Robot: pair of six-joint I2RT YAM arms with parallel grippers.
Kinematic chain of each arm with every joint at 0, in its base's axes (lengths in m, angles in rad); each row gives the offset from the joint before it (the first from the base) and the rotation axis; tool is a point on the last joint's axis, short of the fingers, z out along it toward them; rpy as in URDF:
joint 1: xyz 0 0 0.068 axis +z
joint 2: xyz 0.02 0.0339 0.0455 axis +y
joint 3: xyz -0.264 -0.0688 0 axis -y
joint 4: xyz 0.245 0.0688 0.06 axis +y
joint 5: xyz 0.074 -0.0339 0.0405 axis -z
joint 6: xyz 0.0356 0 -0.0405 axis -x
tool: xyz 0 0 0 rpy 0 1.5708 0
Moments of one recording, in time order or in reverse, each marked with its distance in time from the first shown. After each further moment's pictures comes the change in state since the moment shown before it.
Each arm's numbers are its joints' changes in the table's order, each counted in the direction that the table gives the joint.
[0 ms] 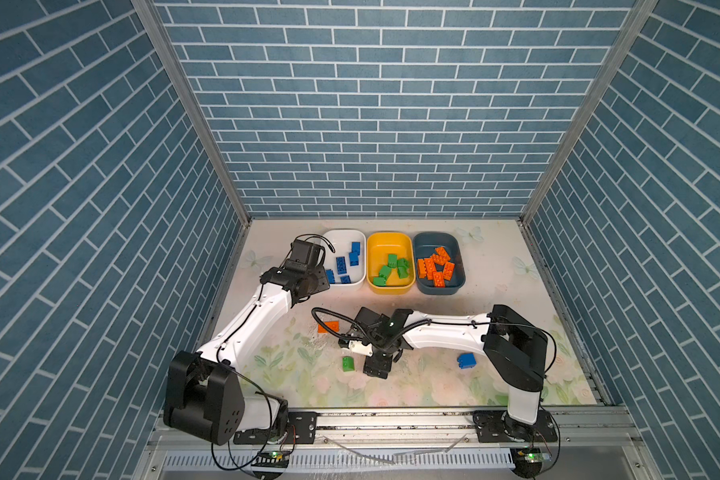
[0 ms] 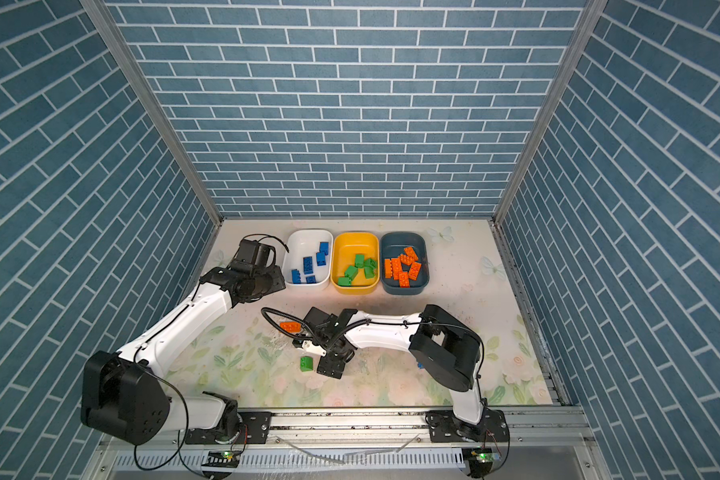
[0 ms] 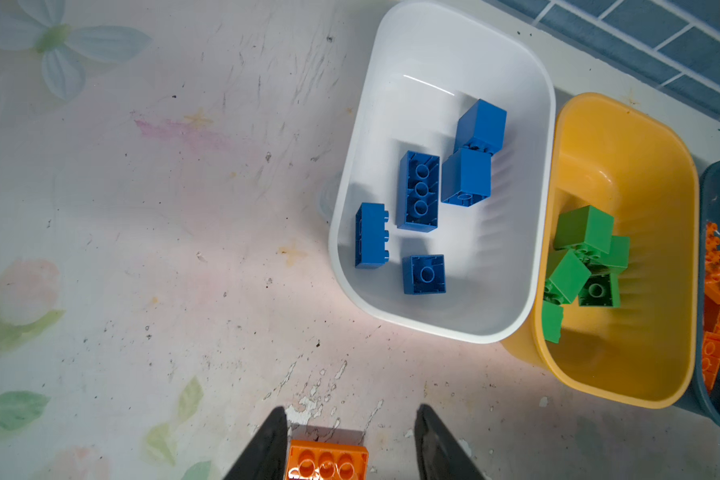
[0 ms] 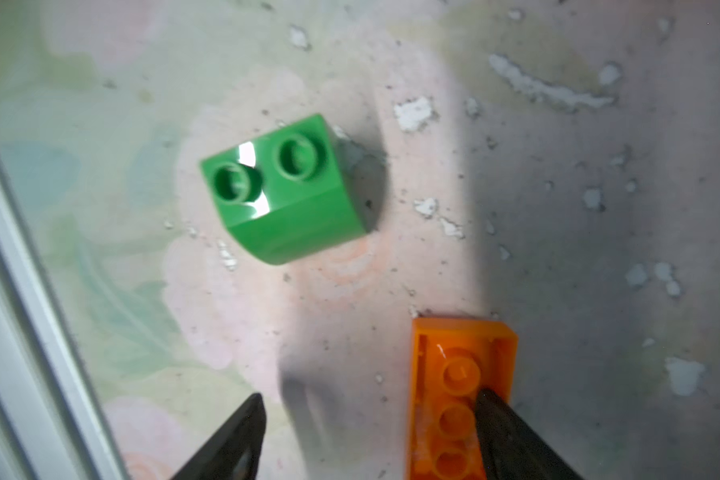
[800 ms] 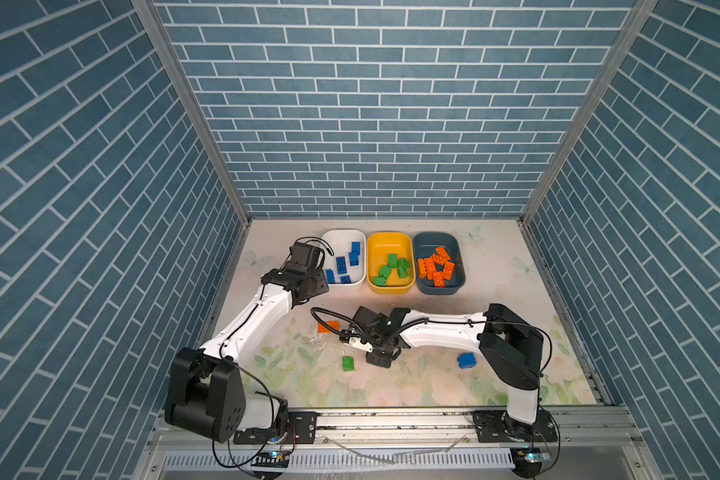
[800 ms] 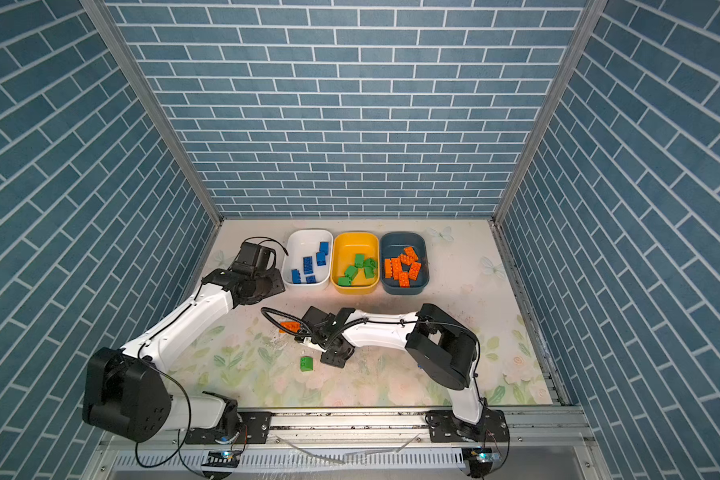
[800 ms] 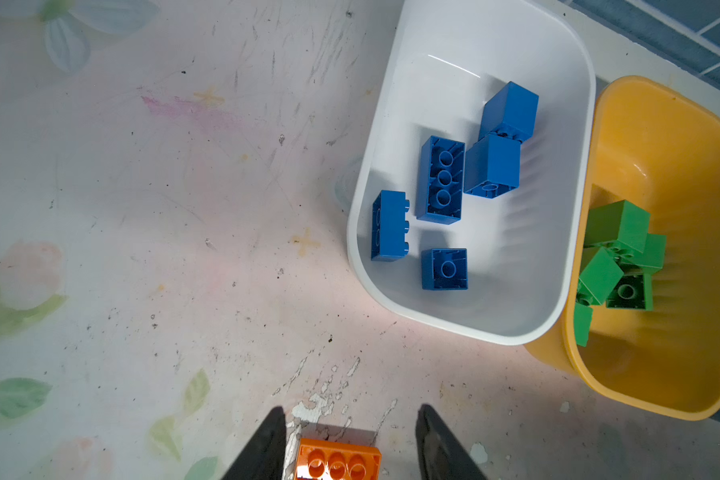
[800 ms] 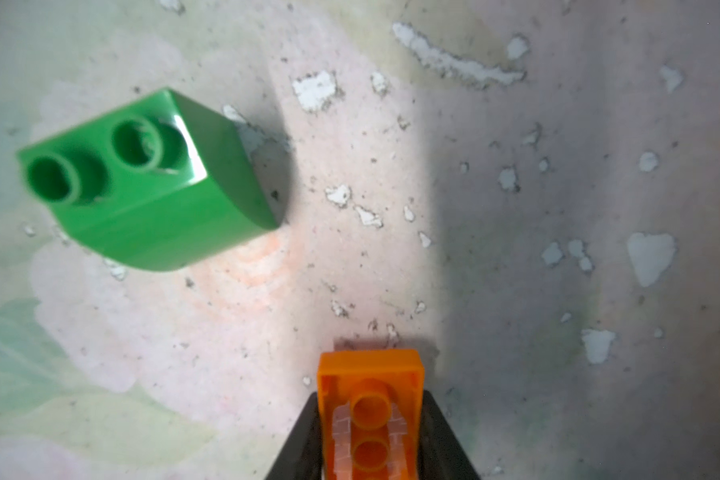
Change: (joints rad) left arm 0.010 0.021 -0.015 -0.010 0.006 0.016; right arm -0.019 -0.005 -0.004 0.005 0.092 -0.005
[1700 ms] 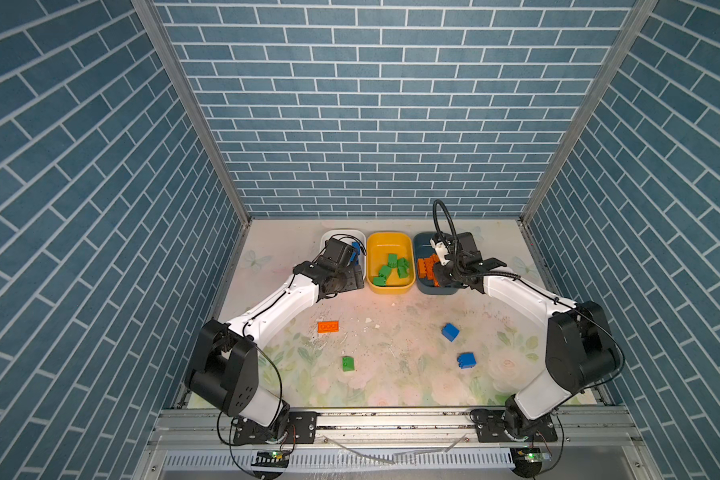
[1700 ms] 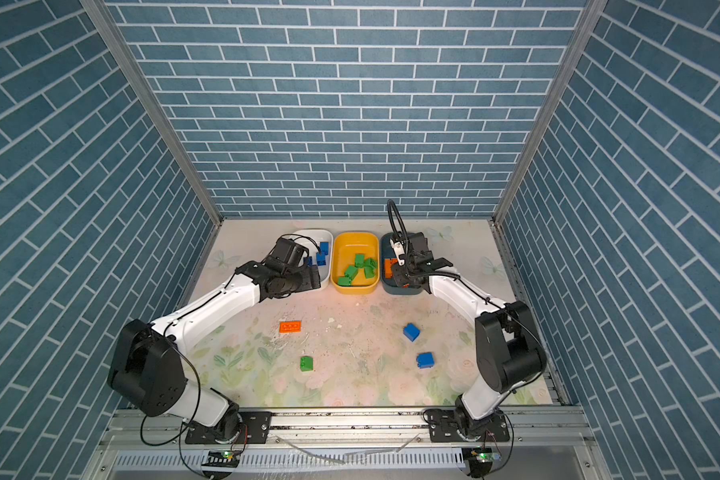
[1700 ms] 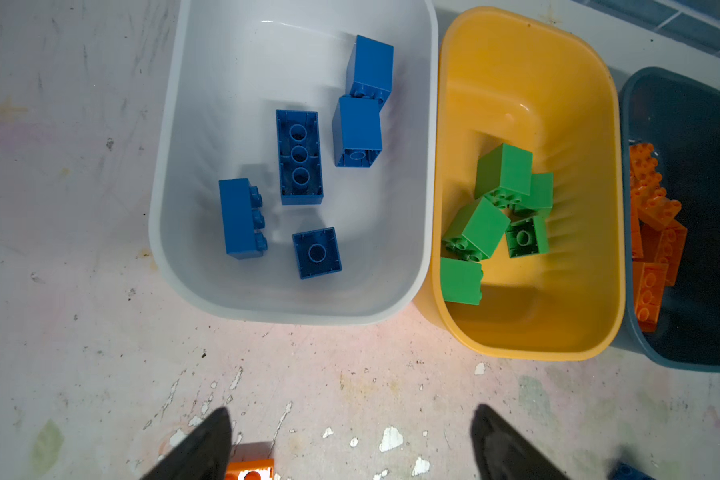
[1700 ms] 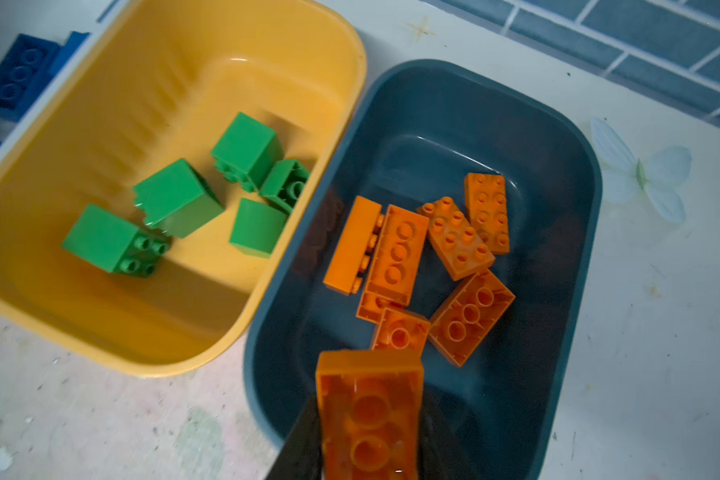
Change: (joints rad) left arm -0.209 0.151 0.124 -0.051 0.003 0.025; right arm -0.737 -0.250 -0.105 -0.311 0.002 -0.192
